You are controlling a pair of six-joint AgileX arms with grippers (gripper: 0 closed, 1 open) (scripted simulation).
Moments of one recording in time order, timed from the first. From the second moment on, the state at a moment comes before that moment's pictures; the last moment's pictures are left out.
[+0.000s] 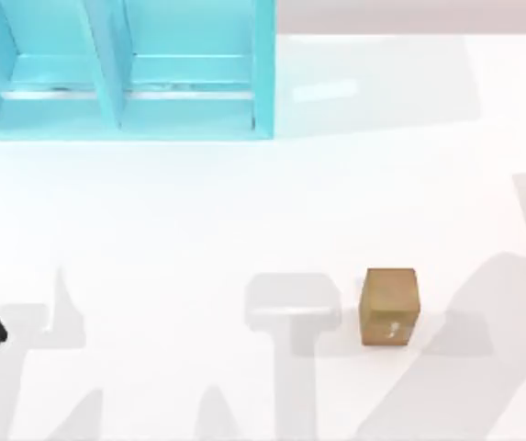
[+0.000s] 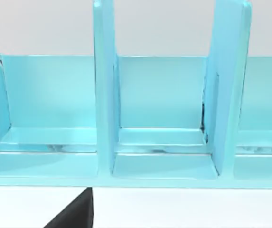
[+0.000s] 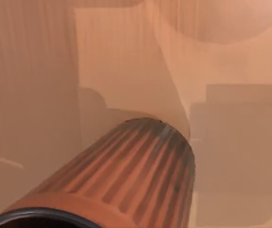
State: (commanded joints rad) left arm 0.00 0.00 0.00 0.00 0.00 0.00; right arm -0.44 2.06 1.52 -1.03 0.00 -0.40
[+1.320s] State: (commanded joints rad) left arm 0.00 0.00 0.00 0.00 0.00 0.00; right arm -0.44 2.06 1.52 -1.03 0.00 -0.40
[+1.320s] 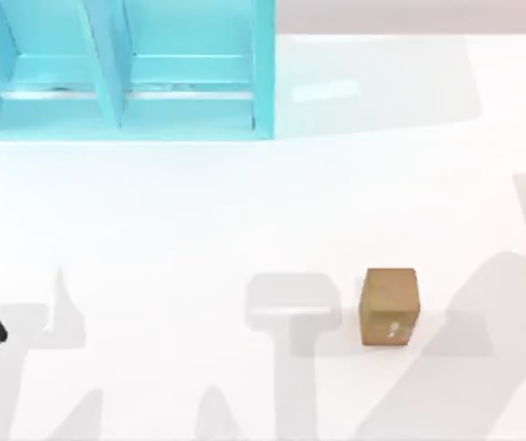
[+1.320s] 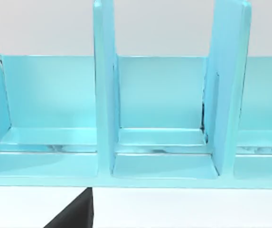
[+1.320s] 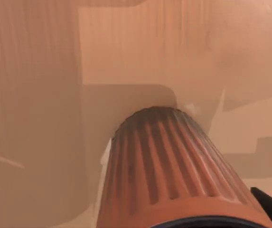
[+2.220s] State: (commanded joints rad) left arm 0.00 0.00 0.00 0.00 0.00 0.00; right arm -0.45 2.08 1.78 -1.39 0.01 -0.40
